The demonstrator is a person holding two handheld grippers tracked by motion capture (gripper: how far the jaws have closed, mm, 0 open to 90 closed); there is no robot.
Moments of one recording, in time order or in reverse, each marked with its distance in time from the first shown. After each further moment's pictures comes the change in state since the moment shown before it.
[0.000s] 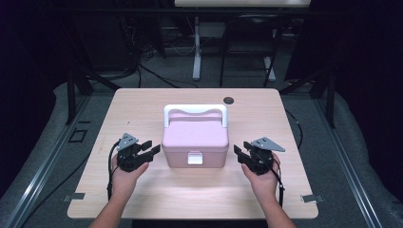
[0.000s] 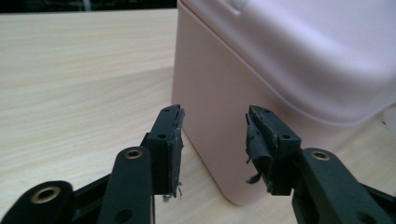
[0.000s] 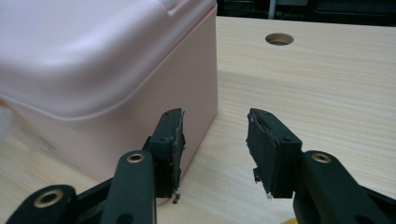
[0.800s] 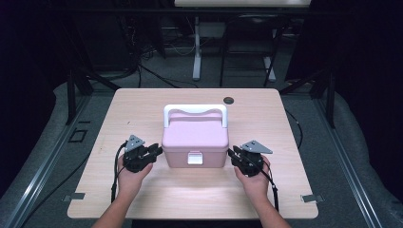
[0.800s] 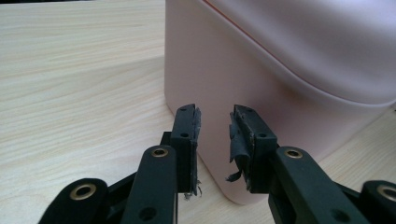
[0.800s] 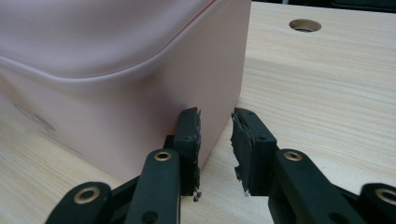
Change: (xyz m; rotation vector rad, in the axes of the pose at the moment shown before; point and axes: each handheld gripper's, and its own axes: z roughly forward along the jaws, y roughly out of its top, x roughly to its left) left arm -0.006 -0.008 0.017 0.003 0.008 0.029; right arm 0.015 -0.016 0.023 0.030 0.023 -0.046
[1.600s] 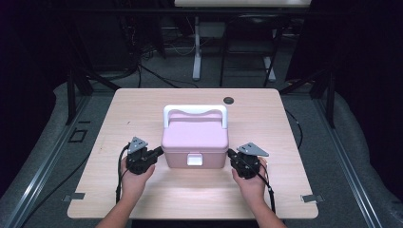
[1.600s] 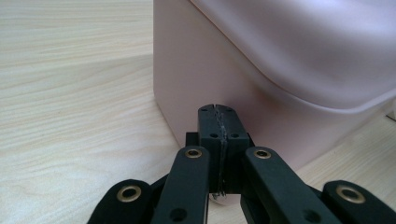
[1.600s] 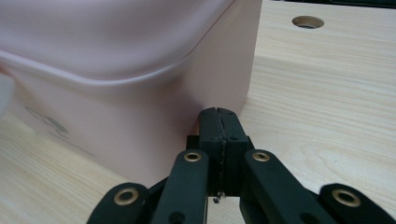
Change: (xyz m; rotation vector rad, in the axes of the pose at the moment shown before) left arm -0.013 -0.001 -0.002 0.012 0.008 -0.037; right arm 0.014 -0.001 -0.002 0.005 -0.016 0.013
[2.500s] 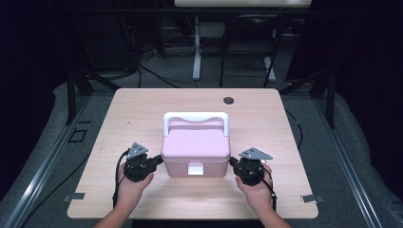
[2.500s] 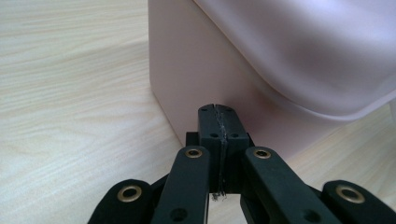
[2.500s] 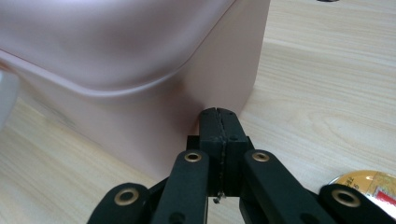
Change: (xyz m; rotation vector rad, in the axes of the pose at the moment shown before) left arm -0.017 -0.005 -0.022 0.088 -0.022 -0.003; right arm 0.004 -0.003 -0.026 0.098 0.049 -0.011
